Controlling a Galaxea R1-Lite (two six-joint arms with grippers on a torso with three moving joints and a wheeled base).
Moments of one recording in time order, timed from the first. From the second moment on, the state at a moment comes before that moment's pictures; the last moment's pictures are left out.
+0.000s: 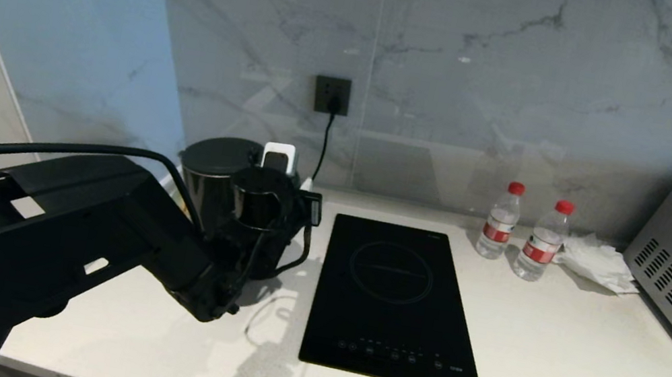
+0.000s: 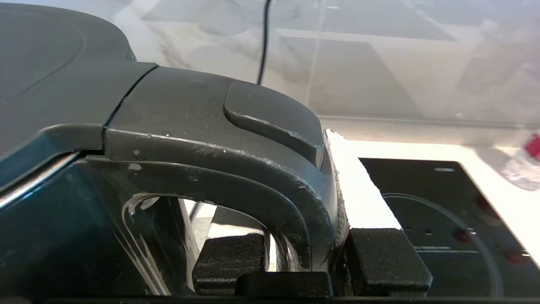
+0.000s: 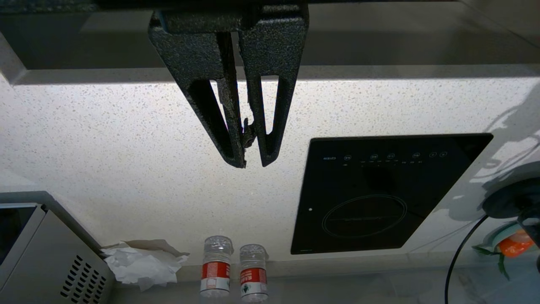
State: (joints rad) left arm -0.56 2.26 -1.17 -1.19 0.45 -0.04; right arm 0.00 0.00 0.00 0.00 -0.01 0.03
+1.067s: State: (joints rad) left arm -0.56 2.28 -1.17 -1.22 0.45 0.03; right arm 0.00 0.00 0.00 0.00 -0.01 0.03
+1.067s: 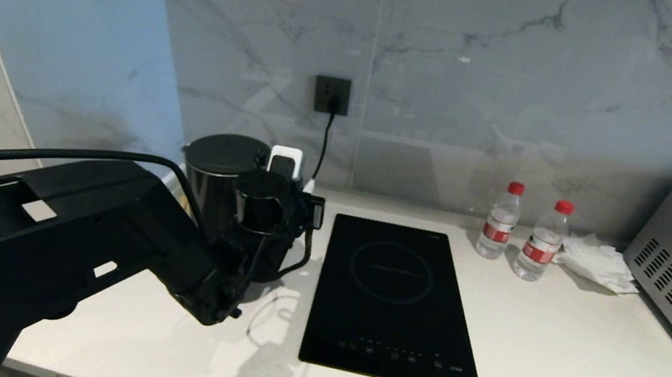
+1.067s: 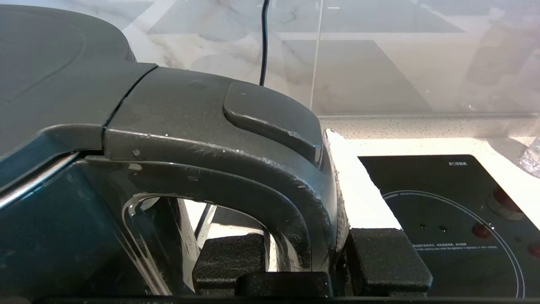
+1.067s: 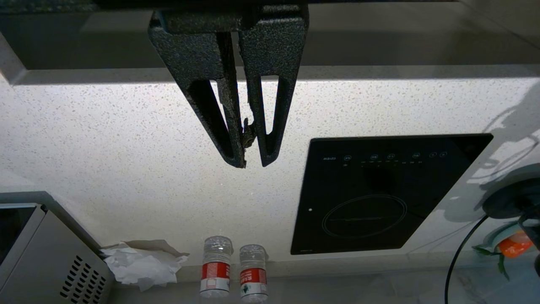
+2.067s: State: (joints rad) left arm -0.56 2.29 -1.15 -1.28 0.47 0.08; right arm 0.00 0.00 0.00 0.00 -0.01 0.03
